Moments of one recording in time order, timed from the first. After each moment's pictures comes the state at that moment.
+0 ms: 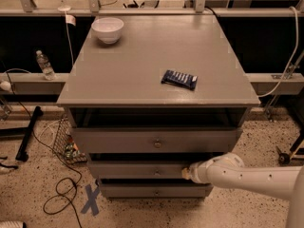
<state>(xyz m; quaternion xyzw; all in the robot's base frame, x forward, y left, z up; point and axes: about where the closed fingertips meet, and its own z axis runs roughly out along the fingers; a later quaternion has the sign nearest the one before) 0.562 -0.152 0.387 -0.08 0.96 0.17 0.22</state>
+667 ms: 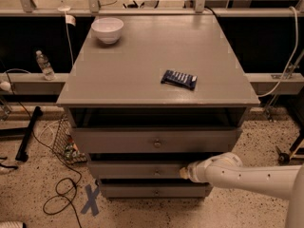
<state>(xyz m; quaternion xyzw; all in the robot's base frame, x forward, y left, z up) 0.564 -0.145 0.392 -0.10 0.95 0.17 0.23</state>
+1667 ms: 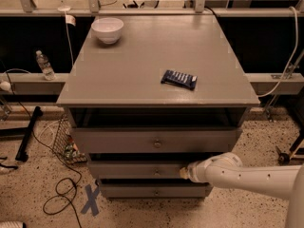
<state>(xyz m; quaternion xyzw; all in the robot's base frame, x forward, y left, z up) 0.564 -0.145 0.392 -0.10 0.95 0.17 0.23</state>
